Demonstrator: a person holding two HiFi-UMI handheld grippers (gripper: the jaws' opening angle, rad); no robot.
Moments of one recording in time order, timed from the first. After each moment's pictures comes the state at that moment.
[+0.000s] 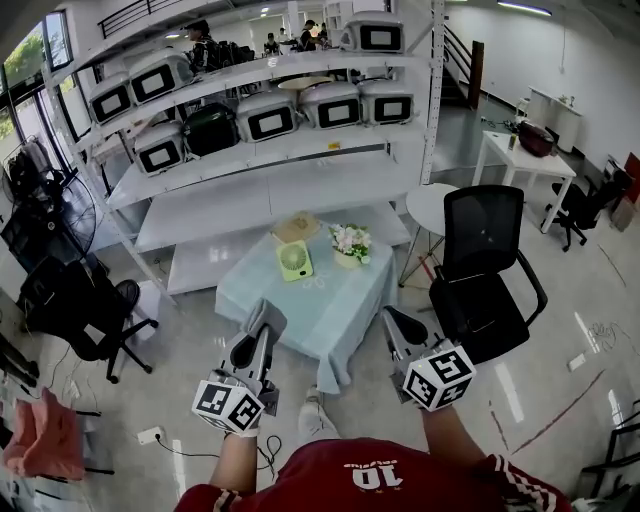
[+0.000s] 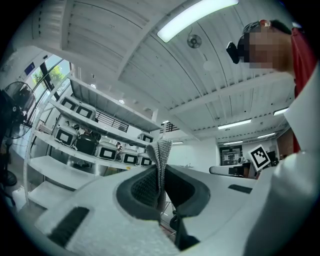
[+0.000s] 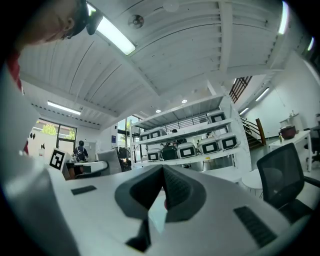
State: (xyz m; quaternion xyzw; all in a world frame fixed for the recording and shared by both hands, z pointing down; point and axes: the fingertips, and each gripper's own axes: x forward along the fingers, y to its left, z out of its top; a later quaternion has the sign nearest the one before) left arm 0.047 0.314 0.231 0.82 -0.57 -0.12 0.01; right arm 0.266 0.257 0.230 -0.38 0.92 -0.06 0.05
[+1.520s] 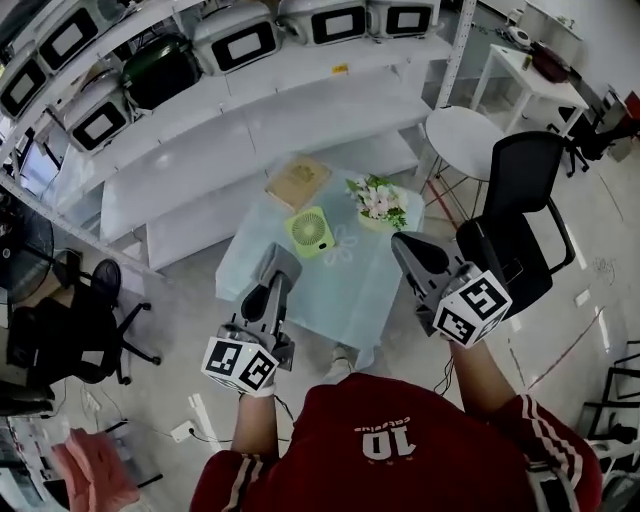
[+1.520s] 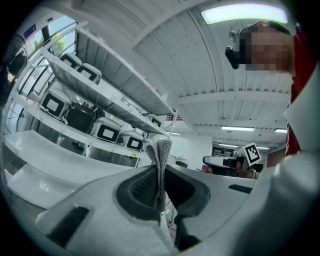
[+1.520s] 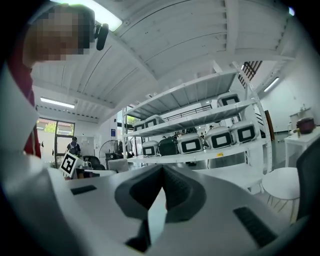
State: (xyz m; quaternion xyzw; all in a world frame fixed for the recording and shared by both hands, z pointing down) left arm -0.107 0.029 0.284 0.85 -0.51 -0.10 0.12; right arm 0.088 -0.011 0.239 -0.36 0.93 -0.07 0.01
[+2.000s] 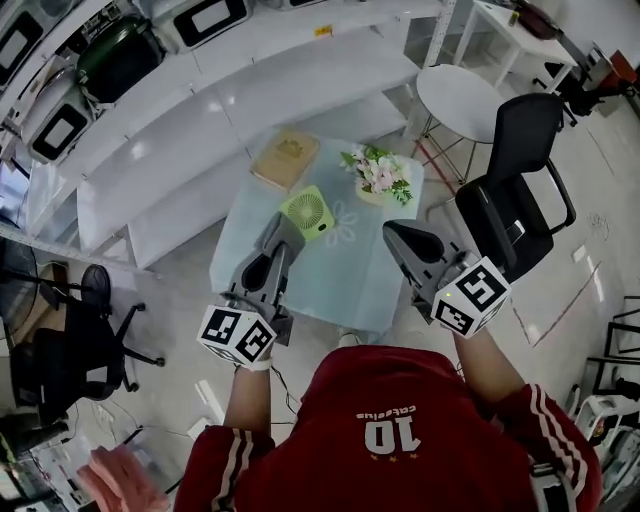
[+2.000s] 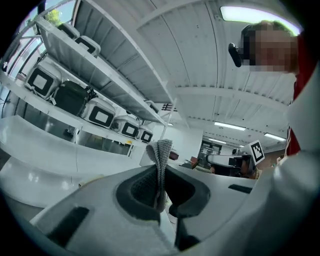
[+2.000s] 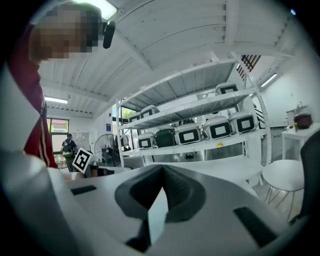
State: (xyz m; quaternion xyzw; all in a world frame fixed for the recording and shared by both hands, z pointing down) left arm -0.127 -0.053 0.342 0.88 -0.44 -0.06 0.17; right arm 0.041 -0.046 0.289 -0.37 0.92 -0.09 -0.02
